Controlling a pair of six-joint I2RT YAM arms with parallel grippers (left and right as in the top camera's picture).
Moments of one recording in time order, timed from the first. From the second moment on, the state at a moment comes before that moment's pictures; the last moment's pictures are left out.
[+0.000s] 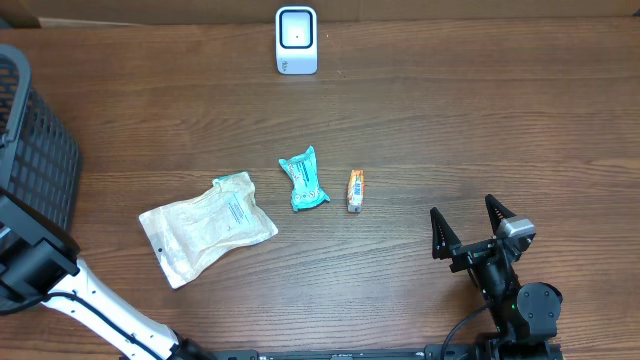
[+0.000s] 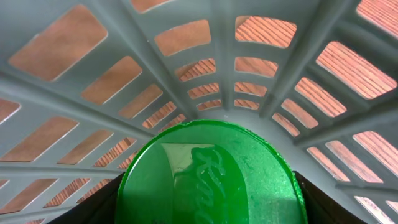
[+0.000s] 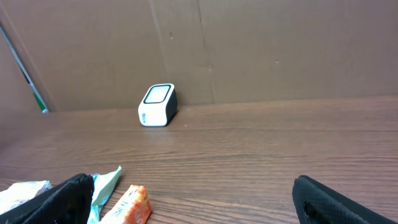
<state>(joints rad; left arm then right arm) 0.78 2.36 2.03 -0.55 -0.19 0.01 0.04 0.01 0.02 -0.01 -0.24 0.17</state>
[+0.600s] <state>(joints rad) 0.78 2.32 2.03 -0.64 -0.15 -0.07 0.04 0.01 0.02 -0.01 -0.24 0.17</state>
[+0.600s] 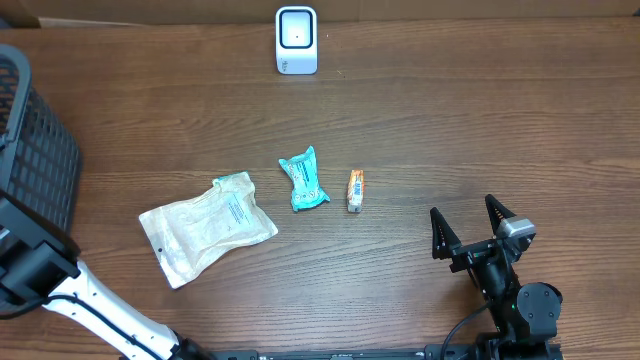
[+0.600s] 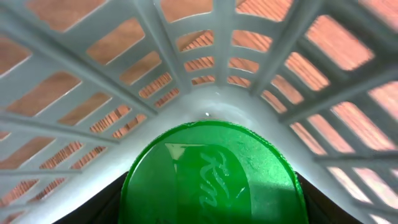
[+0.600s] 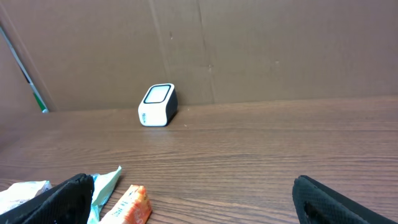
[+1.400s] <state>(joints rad) 0.77 1.71 2.02 -0.74 0.23 -0.31 0.04 0.01 0.02 -0.01 -0.24 0.17</state>
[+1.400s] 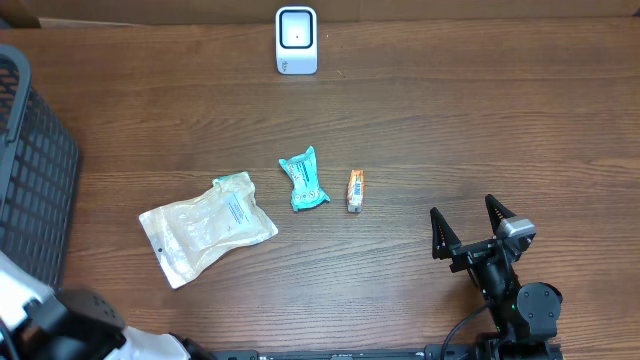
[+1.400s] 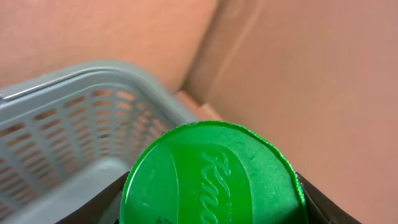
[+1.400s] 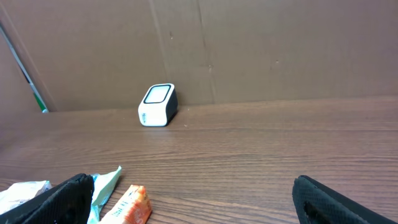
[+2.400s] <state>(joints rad) 0.11 1.67 2.02 -1.14 0.25 -0.28 0.04 0.01 0.02 -0.01 -0.24 0.17</state>
